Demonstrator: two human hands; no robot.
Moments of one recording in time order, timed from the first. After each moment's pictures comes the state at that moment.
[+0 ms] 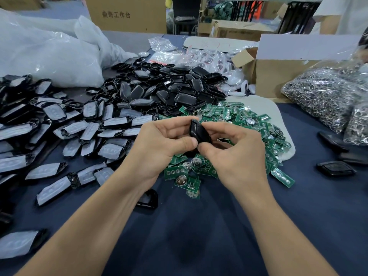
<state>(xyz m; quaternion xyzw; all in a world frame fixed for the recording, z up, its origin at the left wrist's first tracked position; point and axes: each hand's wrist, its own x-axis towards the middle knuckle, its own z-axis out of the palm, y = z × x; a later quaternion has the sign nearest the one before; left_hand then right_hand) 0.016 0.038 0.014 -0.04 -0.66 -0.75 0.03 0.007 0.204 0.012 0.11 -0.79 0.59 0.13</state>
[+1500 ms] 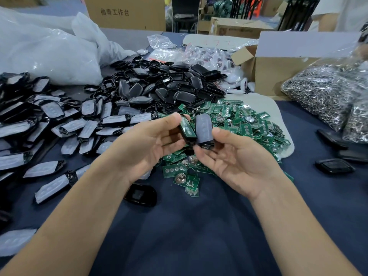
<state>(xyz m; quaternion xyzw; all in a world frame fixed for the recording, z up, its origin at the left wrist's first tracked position) 0.011 0.018 0.027 0.05 -0.57 -0.82 -0.12 -0.002 0.214 0.023 -0.06 -0.36 0.88 -0.30</state>
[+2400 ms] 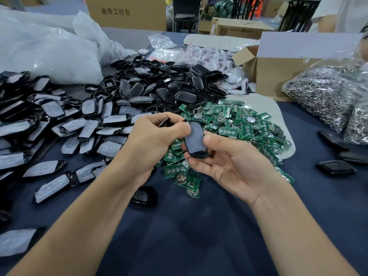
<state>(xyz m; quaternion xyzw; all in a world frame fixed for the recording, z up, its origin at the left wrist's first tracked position) 0.013 0.031 0.021 0.00 -0.72 -0.69 0.08 0.006 0.211 0.023 0.00 -0.45 0.84 -0.31</state>
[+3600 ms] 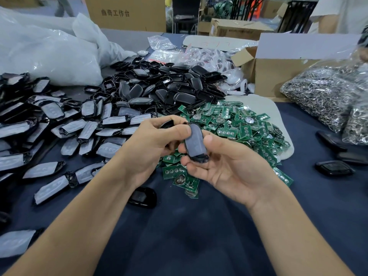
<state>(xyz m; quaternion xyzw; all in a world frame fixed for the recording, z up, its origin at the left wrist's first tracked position) 0.015 0.028 0.024 -0.03 -0.69 -0.73 -0.02 0.008 0.213 0.021 0.06 -0.41 0.84 -0.36</state>
